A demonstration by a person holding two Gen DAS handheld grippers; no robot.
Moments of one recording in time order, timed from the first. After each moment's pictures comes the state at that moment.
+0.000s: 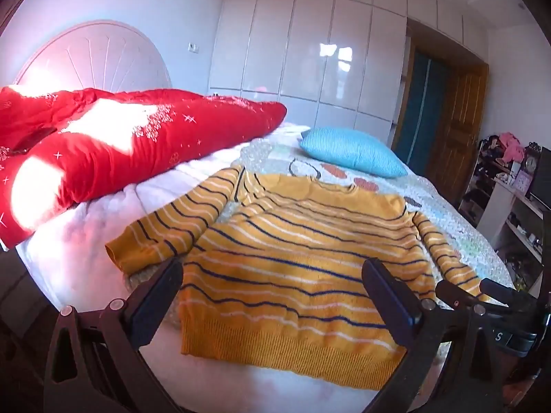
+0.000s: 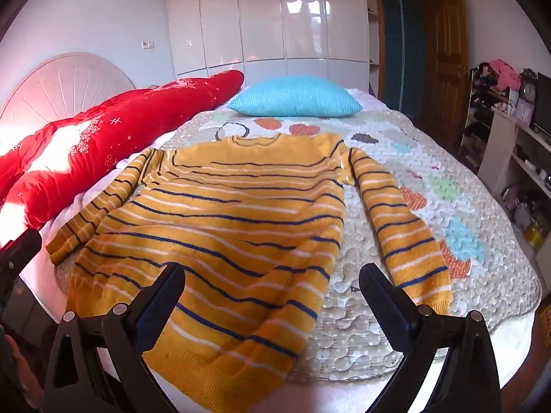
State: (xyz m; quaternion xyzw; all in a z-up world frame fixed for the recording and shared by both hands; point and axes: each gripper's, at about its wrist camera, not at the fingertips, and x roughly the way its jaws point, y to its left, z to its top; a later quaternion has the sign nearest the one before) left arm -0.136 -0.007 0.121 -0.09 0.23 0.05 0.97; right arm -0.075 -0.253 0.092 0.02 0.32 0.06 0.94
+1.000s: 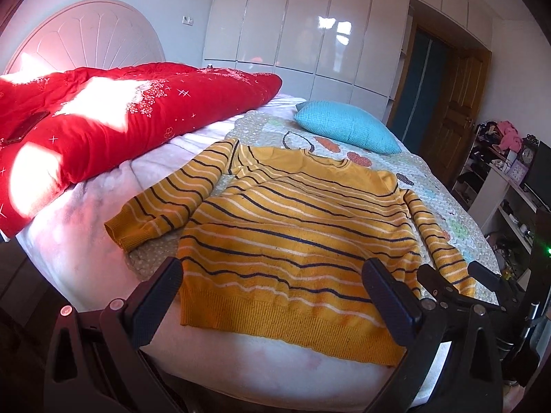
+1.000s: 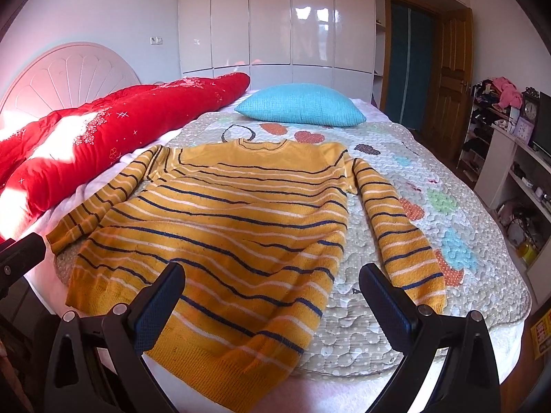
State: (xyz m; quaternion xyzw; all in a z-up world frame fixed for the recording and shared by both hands) left arm -0.144 -0.013 0.123 -0.10 0.30 0.04 0.95; right arm -0.084 -0.236 0.097 -0.02 0.34 0.05 0.94
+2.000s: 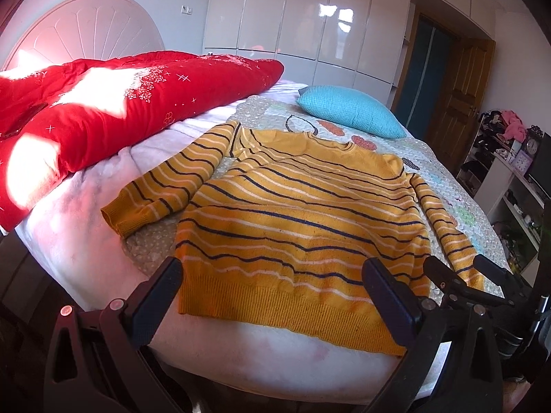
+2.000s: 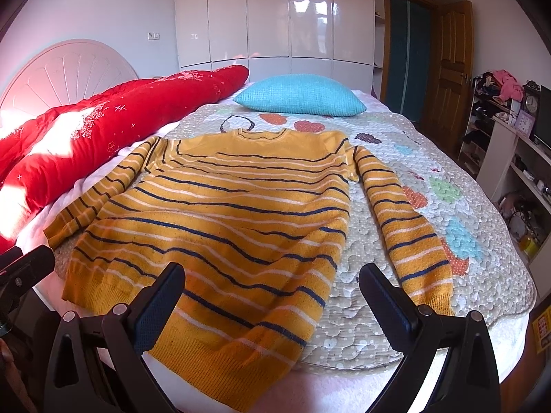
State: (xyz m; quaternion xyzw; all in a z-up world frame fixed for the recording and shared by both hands) left arm -0.136 -0.012 0.106 -0.09 0.33 0.03 0.94; right arm -0.082 -0.236 0.084 -0.02 0.34 0.05 0.94
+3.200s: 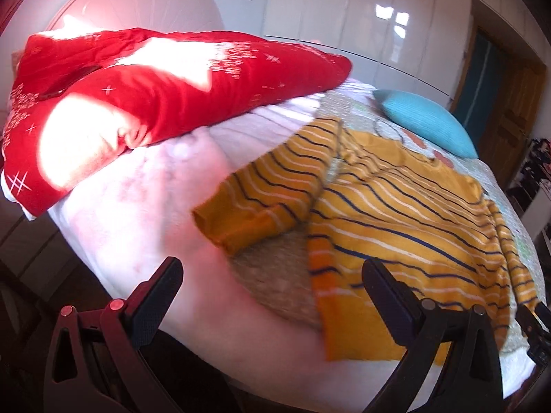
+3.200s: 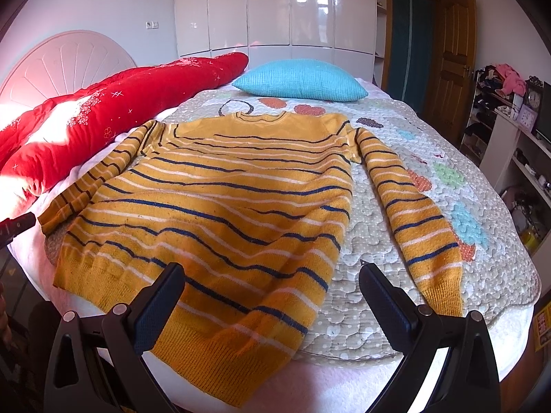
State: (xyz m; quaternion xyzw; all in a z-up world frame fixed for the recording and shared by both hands) left arm -0.108 0.130 0.067 -0.13 0.35 0.15 0.91; right arm -0.080 -0.237 0.062 -0.02 0.36 0.05 0.93
